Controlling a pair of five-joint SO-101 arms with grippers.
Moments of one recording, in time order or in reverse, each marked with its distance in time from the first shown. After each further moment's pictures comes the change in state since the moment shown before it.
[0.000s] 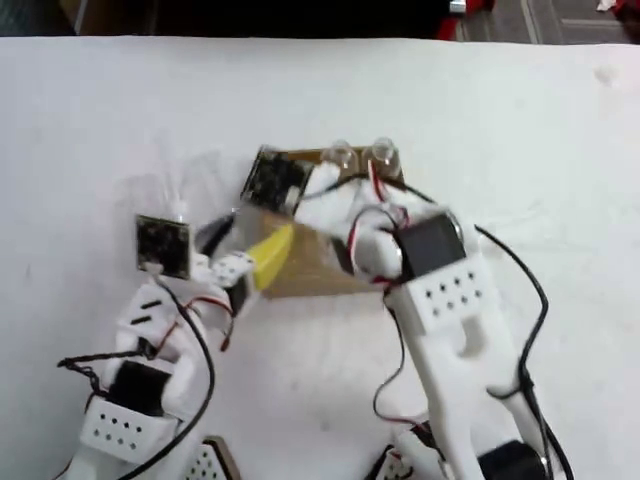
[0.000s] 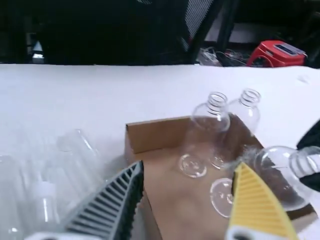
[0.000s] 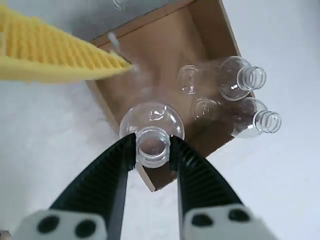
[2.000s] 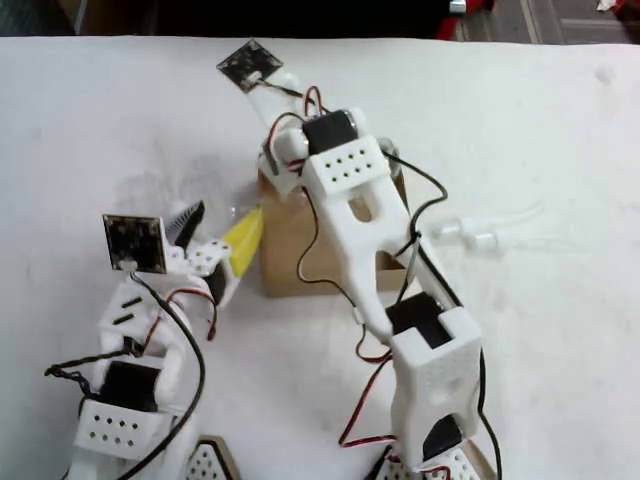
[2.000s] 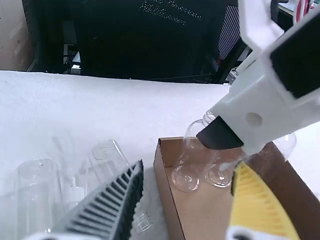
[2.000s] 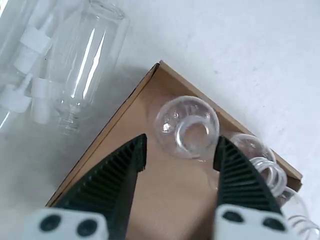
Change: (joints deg) left arm -6.9 0.0 0.0 -2.1 -0.1; right arm -2.2 50.0 -43.3 -5.1 -26.8
